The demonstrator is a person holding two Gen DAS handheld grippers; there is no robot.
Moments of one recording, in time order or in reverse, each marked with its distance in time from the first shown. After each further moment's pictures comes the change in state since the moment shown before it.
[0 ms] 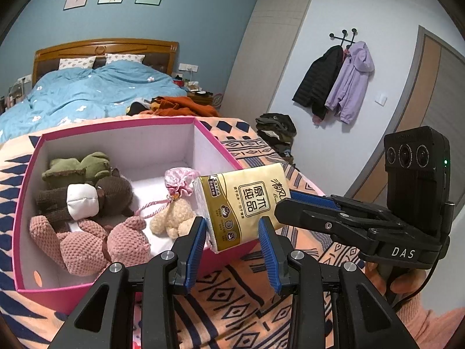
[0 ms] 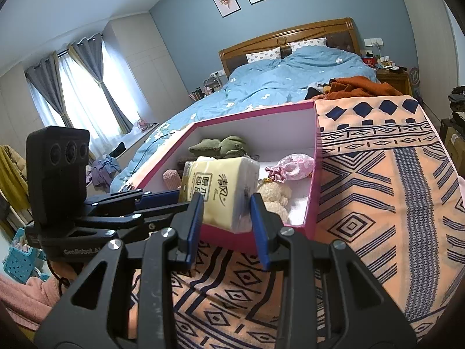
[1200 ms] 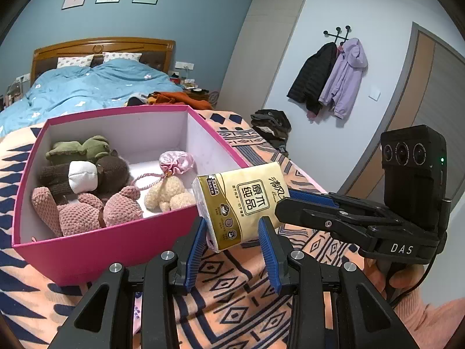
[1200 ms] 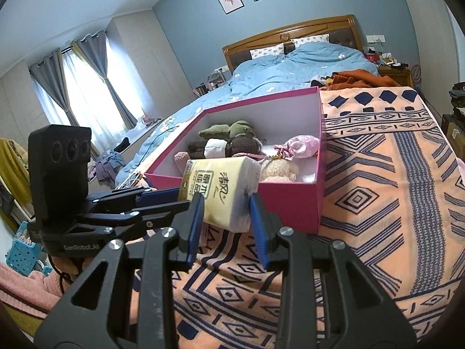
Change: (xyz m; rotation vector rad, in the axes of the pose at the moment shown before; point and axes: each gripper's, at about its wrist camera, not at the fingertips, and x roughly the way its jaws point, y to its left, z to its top) left arm -0.019 -0.014 -0.031 0.004 0.006 -0.020; right arm -0.016 0.015 -0.029 -0.007 0.012 0.014
